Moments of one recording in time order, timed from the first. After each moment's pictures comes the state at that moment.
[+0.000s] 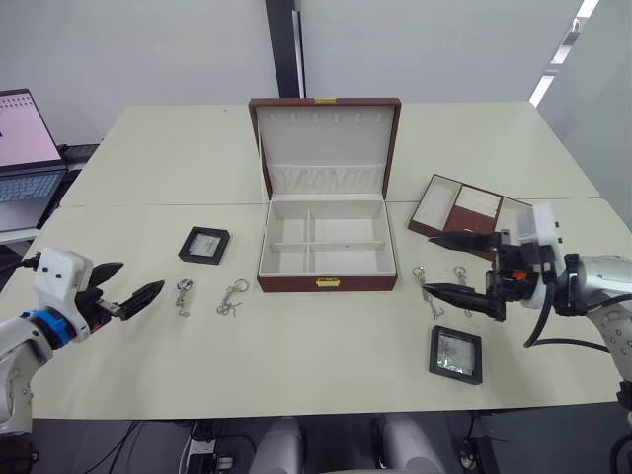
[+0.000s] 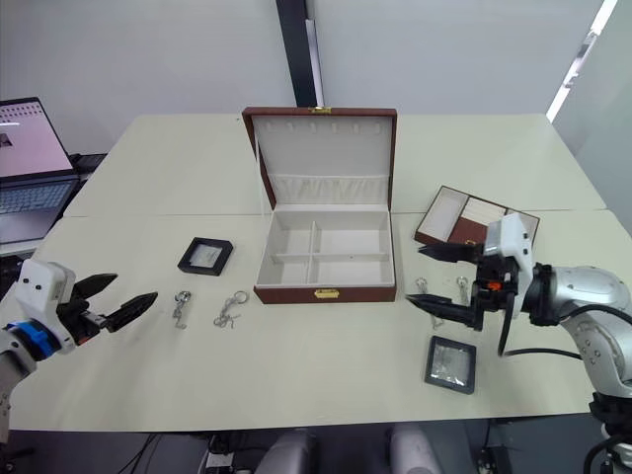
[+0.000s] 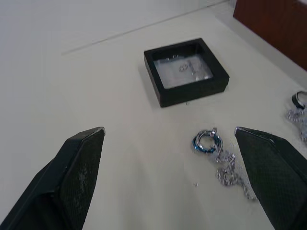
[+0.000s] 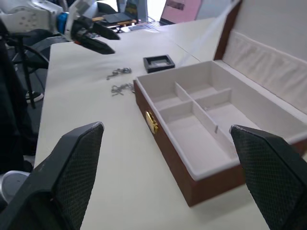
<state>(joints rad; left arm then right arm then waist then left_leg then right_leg) 0.01 0.79 0.50 0.10 -0.40 0.30 -0.87 -0.25 -0.78 -0.16 -0.43 0.69 0.57 1.09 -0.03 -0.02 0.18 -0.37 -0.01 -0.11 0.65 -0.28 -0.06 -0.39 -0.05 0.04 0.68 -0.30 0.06</state>
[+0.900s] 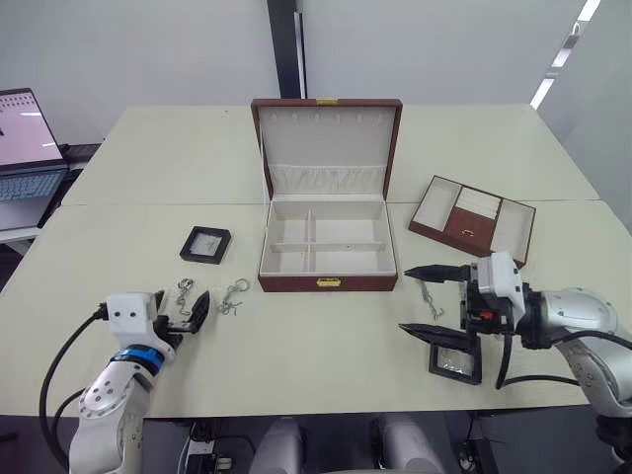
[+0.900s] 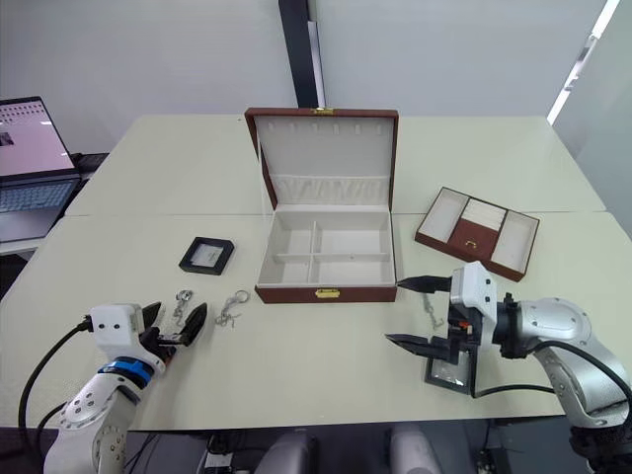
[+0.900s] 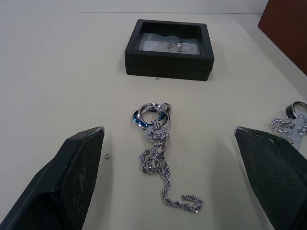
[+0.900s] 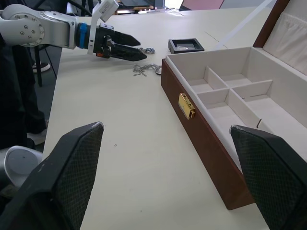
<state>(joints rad) 0.14 0.34 0.40 -0.12 -0.33 0.22 -0.39 -0.13 -0.74 -0.02 -0.43 0.53 0.36 1.09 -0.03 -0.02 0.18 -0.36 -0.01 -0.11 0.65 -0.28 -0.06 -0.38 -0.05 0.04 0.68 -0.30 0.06</state>
